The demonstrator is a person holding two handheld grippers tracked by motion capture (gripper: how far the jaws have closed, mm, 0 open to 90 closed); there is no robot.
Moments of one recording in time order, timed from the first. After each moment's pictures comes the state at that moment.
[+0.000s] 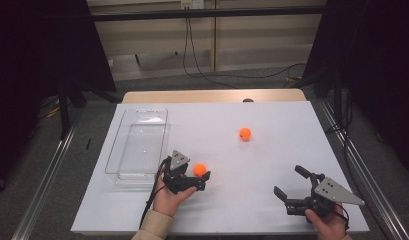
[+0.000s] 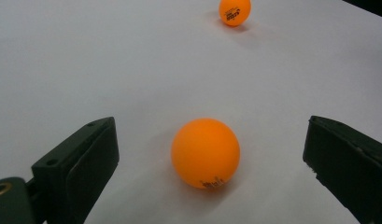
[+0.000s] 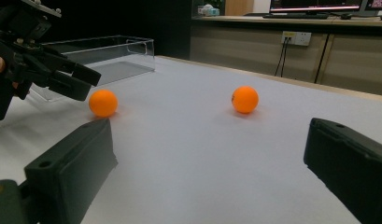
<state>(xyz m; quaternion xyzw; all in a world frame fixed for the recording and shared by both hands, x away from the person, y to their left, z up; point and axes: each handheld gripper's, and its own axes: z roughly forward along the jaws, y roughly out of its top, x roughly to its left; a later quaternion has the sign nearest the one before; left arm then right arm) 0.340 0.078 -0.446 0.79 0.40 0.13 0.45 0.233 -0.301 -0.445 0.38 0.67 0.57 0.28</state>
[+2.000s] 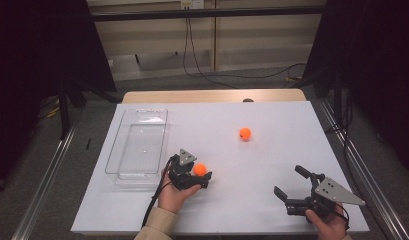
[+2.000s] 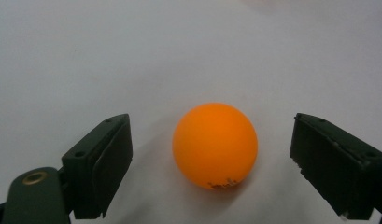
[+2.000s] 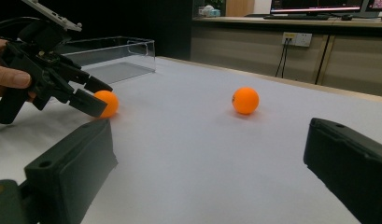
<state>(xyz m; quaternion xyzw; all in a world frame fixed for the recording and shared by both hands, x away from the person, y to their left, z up) 0.351 0.065 -0.456 0.82 0.40 0.12 0.40 0.233 -0.301 -0.445 0.38 0.67 0.57 0.28</state>
